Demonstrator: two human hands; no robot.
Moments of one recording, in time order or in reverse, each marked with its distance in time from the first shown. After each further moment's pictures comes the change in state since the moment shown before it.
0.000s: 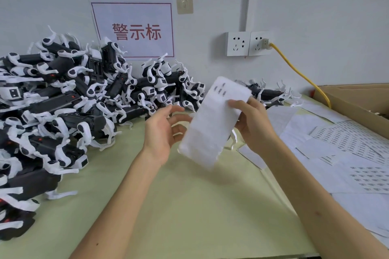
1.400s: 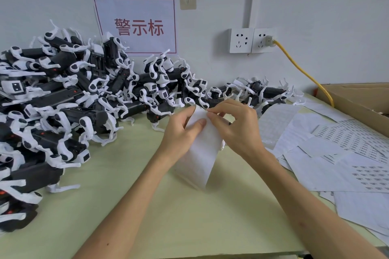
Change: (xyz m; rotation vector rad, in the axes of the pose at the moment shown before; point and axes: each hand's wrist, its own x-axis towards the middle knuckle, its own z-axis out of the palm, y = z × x) left_hand -0.014 -0.015 0.020 0.640 -0.120 0.403; right_hand -0.018 0.024 0.018 -0.829 -0.019 -0.721
